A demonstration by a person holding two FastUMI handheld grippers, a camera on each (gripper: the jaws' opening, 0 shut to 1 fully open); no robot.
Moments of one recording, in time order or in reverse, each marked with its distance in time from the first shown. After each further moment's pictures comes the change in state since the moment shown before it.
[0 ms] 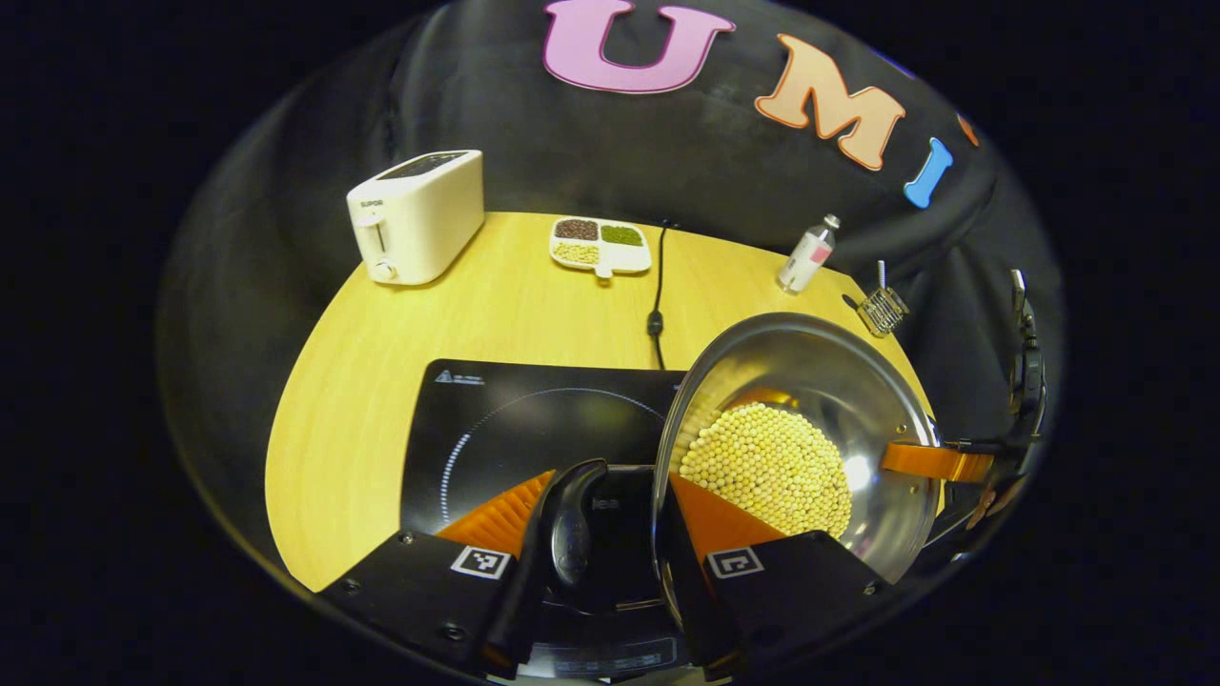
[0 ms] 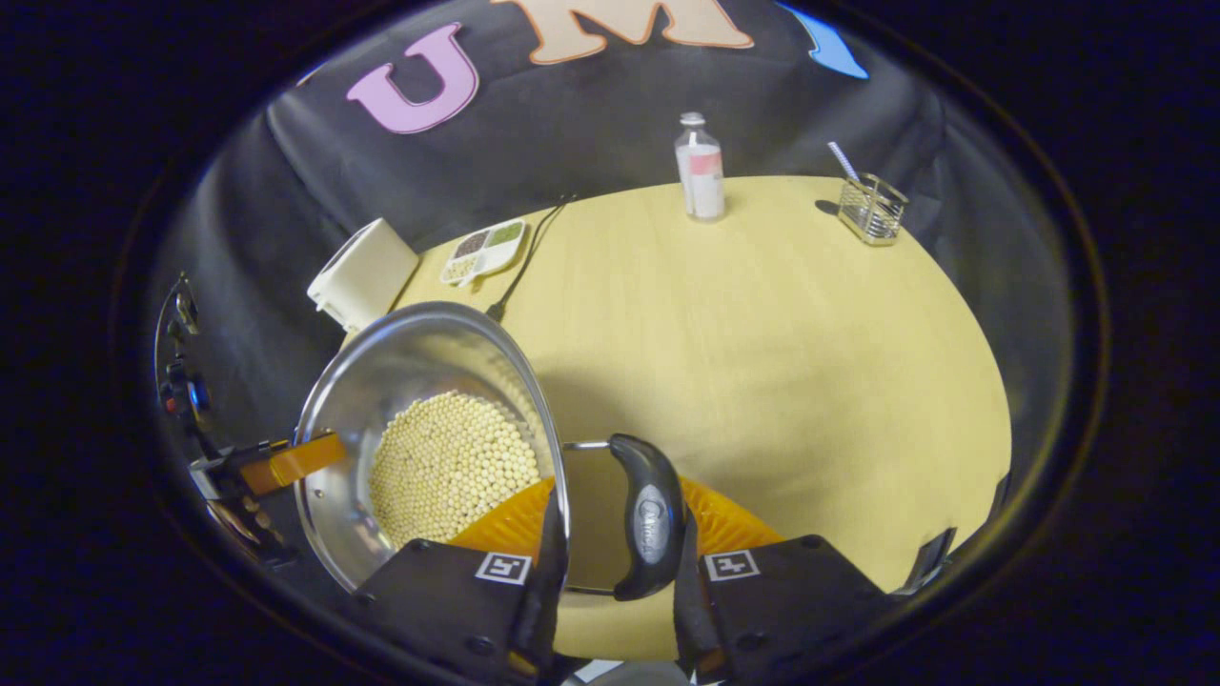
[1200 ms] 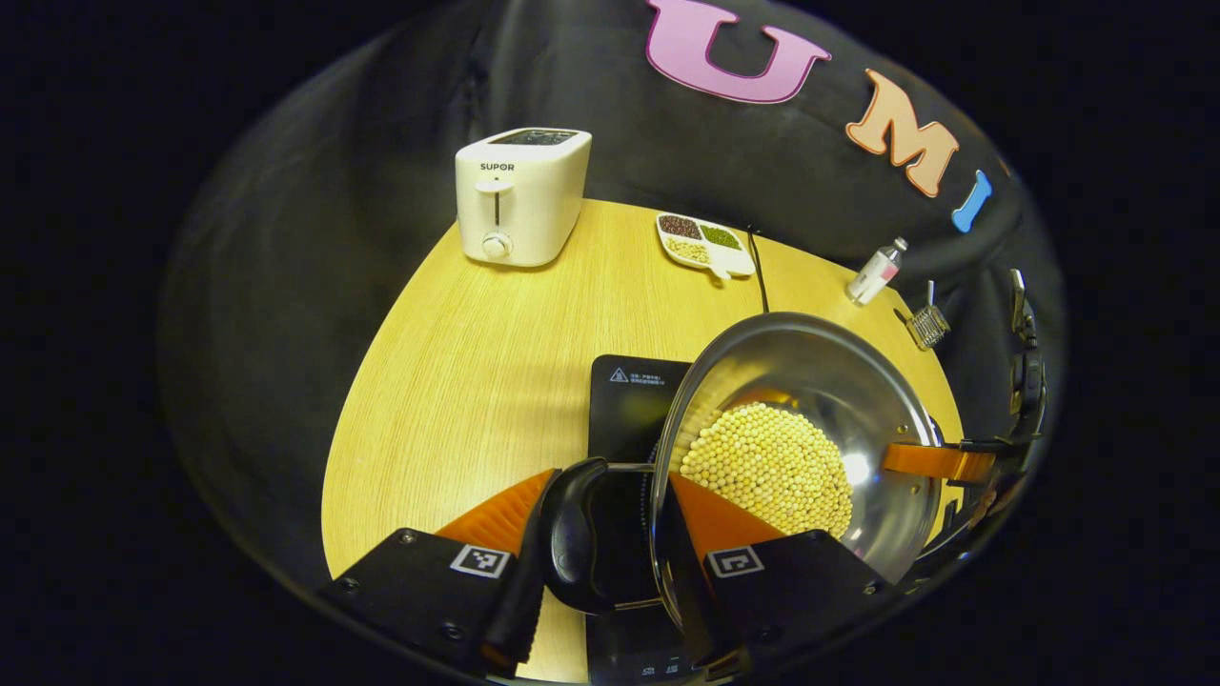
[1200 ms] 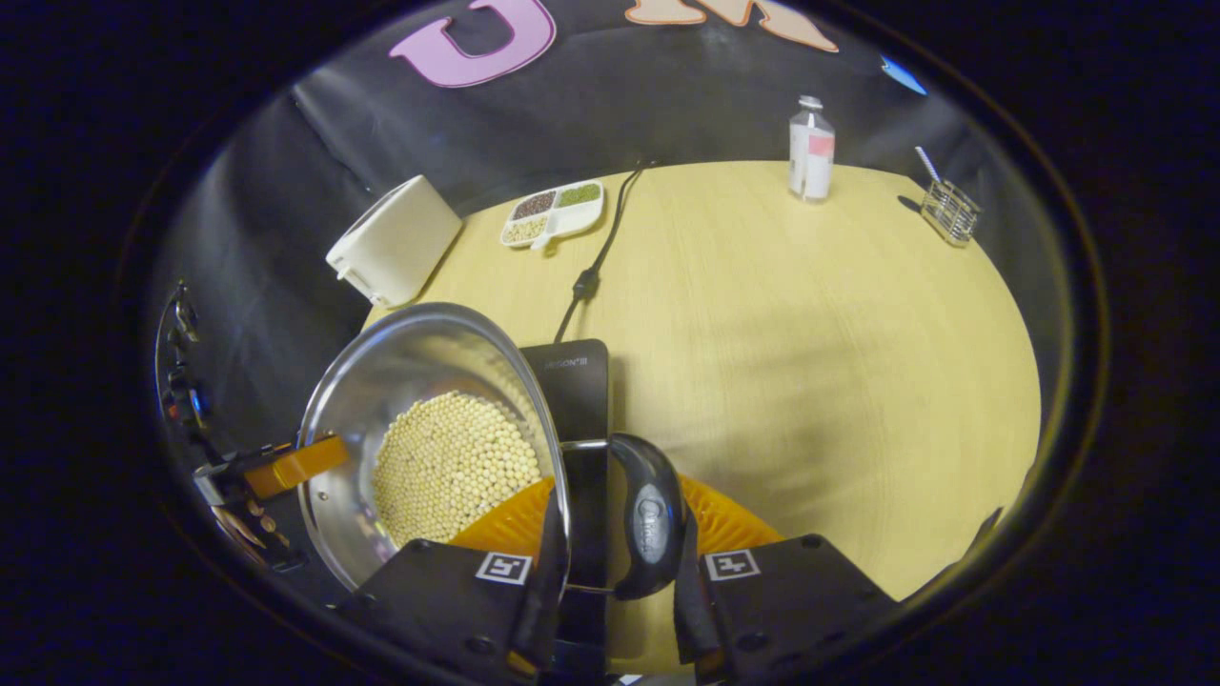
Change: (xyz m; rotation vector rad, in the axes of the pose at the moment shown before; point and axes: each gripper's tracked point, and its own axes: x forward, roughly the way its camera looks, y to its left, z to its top) left arm -0.004 0.121 -0.003 -0.051 0.013 0.054; right arm 0.056 0.113 -0.022 -0.032 0.040 0.046
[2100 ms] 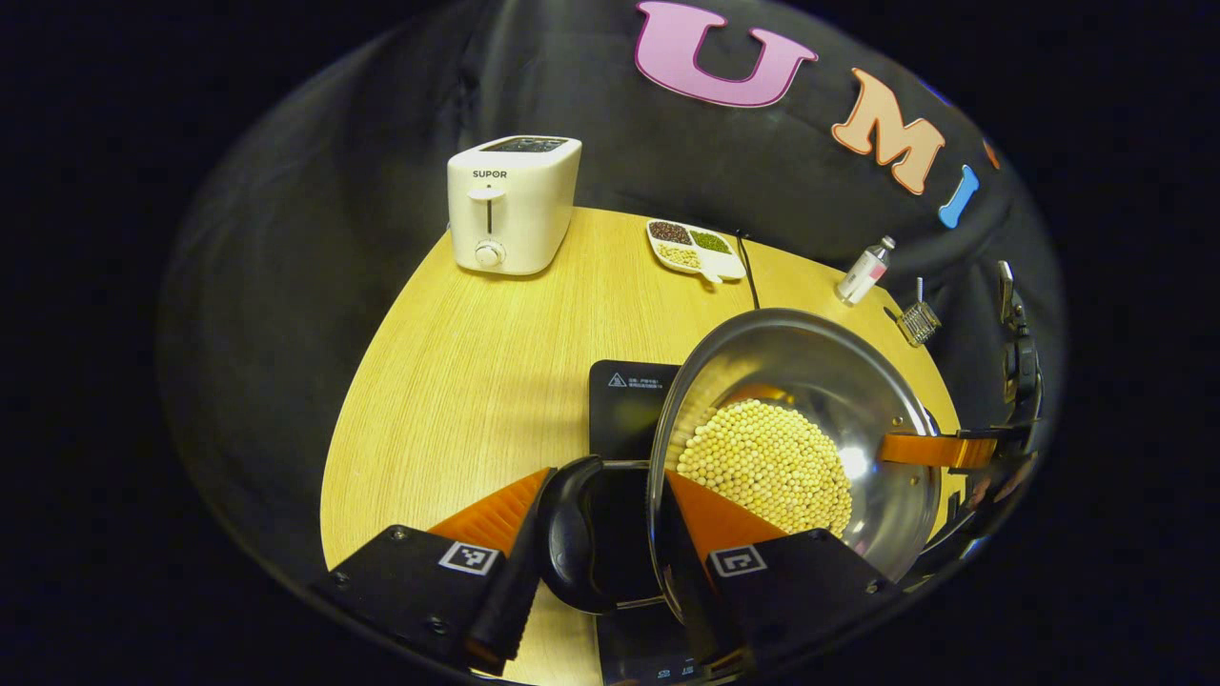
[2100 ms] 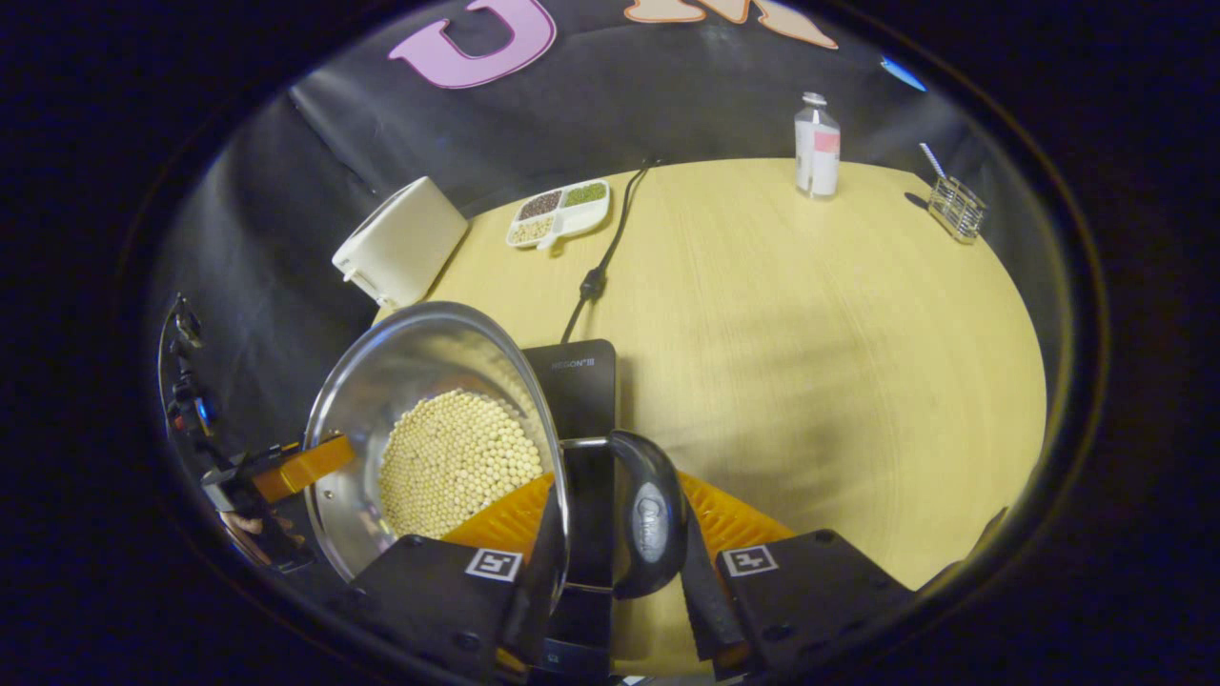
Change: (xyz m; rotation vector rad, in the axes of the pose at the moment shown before) left arm -0.003 0.002 0.009 0.035 -0.002 -0.031; right arm 0.004 0.003 -0.002 0.008 0.010 0.030
